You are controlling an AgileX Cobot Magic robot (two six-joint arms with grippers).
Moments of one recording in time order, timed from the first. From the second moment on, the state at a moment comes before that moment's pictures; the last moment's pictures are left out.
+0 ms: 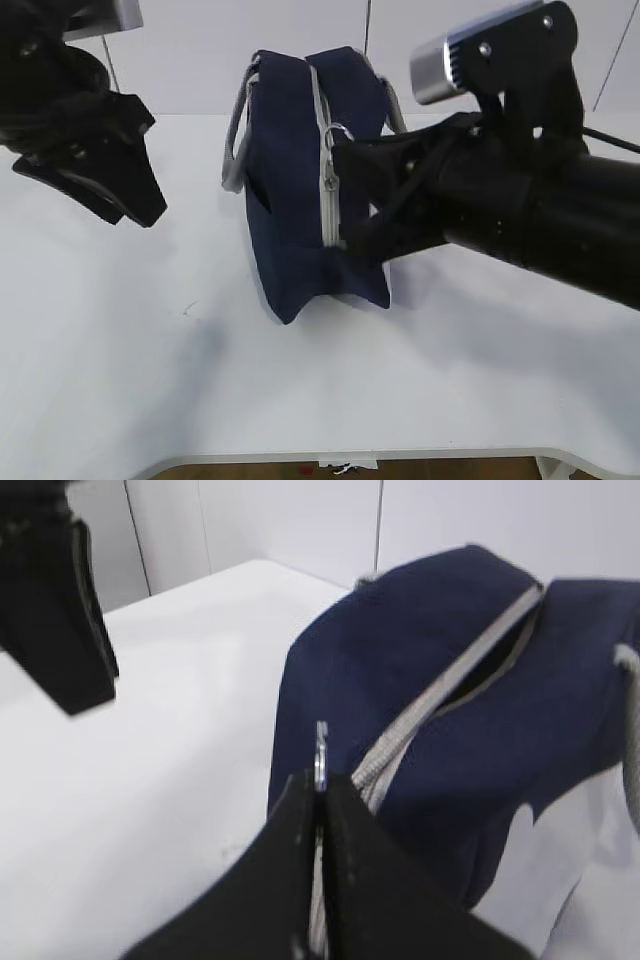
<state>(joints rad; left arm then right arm) -0.39 1.59 -1.39 -0.34 1.23 0.12 0.73 1.30 -0.67 0.16 -0.31 -0.17</state>
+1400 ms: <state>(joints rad) -0.46 1.65 -1.39 -0.50 0.88 0.27 0.73 1.48 -1.00 0.59 -0.32 -0.25</state>
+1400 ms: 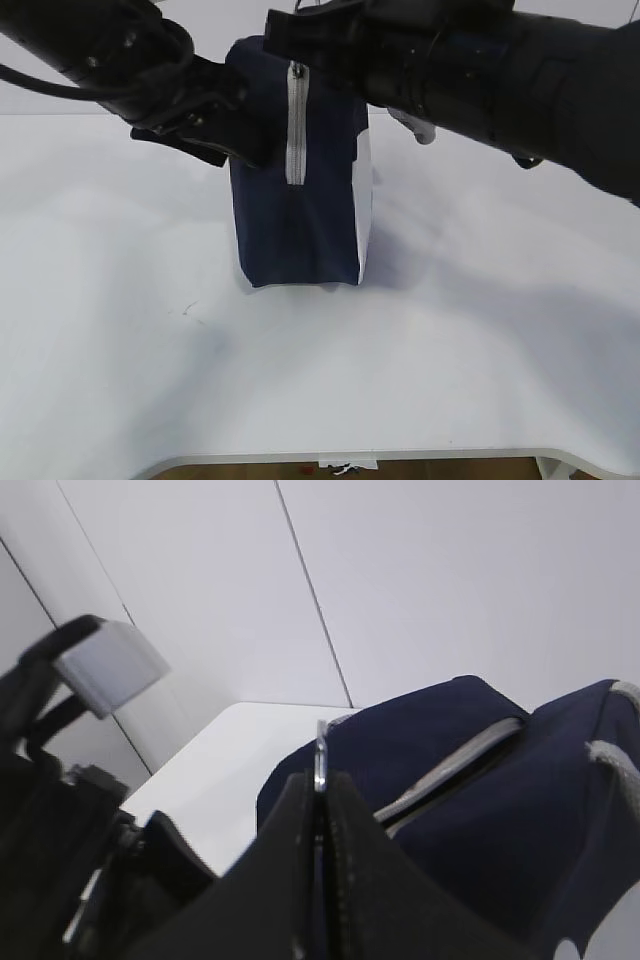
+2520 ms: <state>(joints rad) -0.46 1.58 -1.40 -0.25 1.06 0.48 0.73 1.48 -1.06 0.68 -0.27 -0.33</state>
